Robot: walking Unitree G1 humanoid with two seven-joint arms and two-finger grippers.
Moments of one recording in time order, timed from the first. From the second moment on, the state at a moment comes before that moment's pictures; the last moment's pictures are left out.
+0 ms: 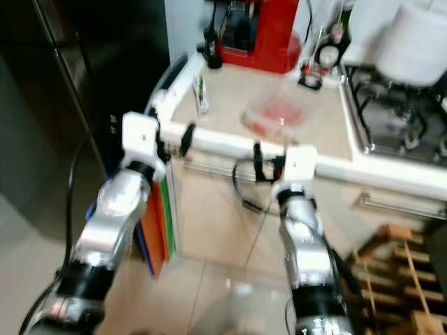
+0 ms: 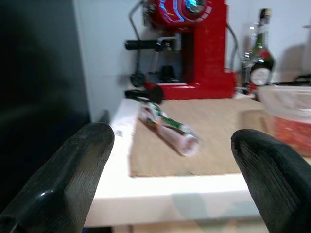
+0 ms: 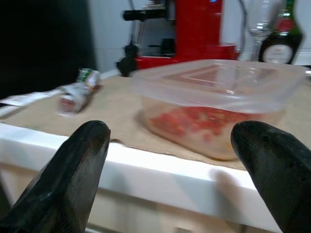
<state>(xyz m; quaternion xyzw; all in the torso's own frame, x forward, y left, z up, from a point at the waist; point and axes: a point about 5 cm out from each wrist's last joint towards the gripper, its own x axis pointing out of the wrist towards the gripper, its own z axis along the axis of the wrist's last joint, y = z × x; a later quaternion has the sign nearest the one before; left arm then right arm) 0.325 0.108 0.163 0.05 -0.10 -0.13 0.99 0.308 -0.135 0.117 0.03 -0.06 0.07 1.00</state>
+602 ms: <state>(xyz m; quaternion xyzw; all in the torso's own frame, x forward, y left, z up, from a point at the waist) 0.324 0.105 0.165 0.01 -0.10 -0.12 0.99 0.310 -0.139 0.114 0.02 -0.05 0.07 1.00</state>
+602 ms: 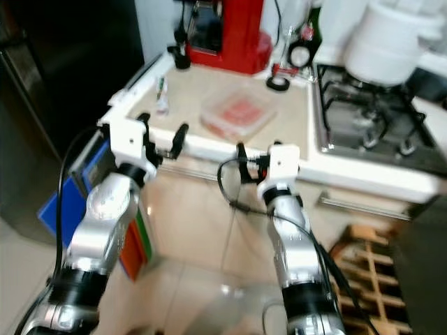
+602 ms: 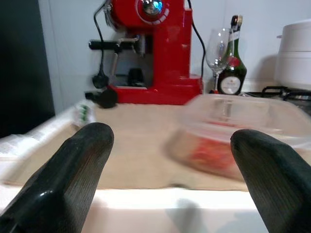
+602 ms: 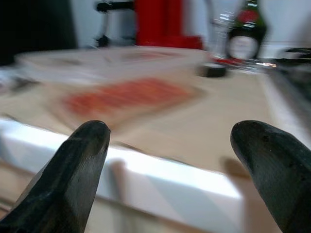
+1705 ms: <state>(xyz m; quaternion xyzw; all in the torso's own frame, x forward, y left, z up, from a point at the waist) 0.342 0.106 0.229 0.05 -0.19 -0.17 0.97 0.311 -0.136 0.161 0.03 -0.13 0.06 0.99</state>
